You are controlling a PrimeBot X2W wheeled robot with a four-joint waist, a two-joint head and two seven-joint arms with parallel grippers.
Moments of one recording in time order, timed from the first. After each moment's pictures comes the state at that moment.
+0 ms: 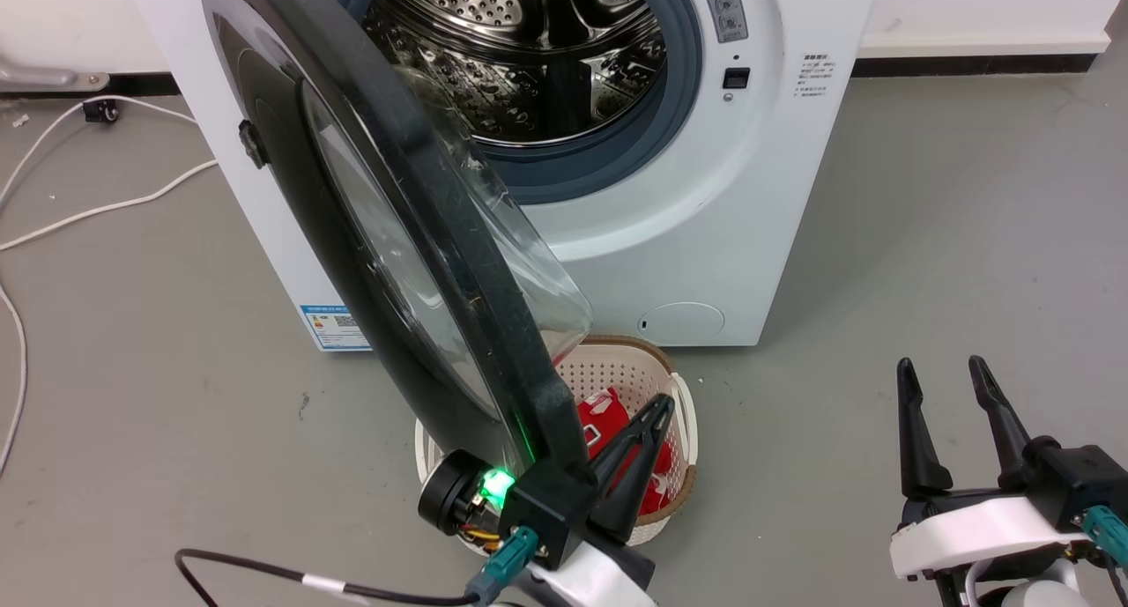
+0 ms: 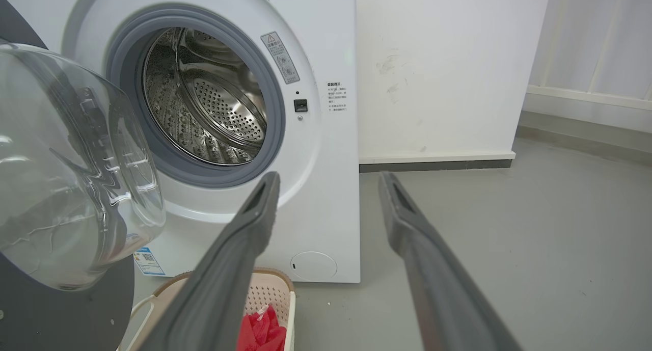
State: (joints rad) left arm -0.15 0.08 -0.61 0.00 -0.20 -0.01 -0.11; right arm -0.04 -0.05 -0.06 0.14 0.11 0.13 -0.26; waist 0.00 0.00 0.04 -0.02
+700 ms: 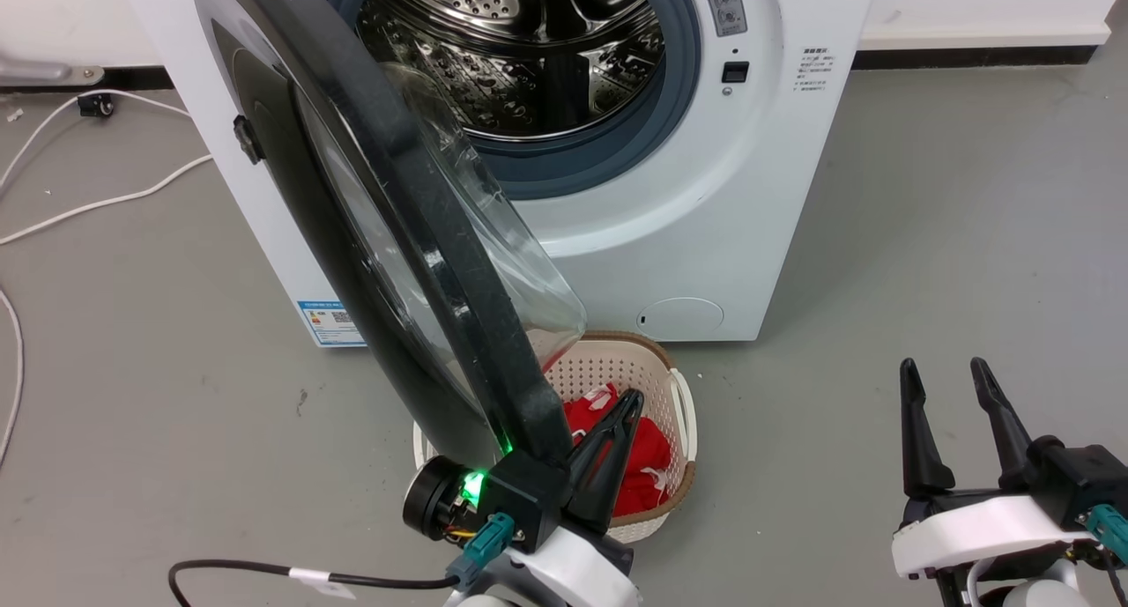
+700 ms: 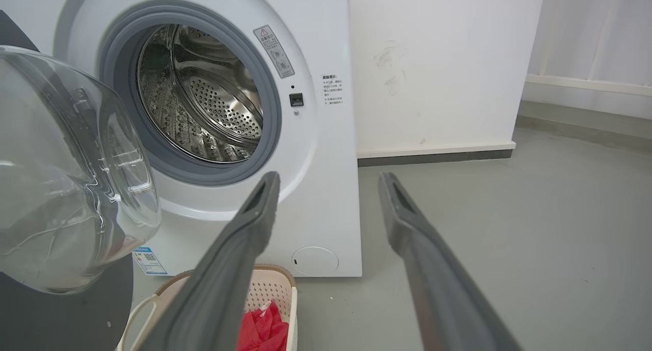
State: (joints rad) left arm -0.17 0.08 -0.58 0.09 -0.25 0.06 -0.15; right arm -0.05 -0.05 -0.06 0.15 0.13 0.13 -0.26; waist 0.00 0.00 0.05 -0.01
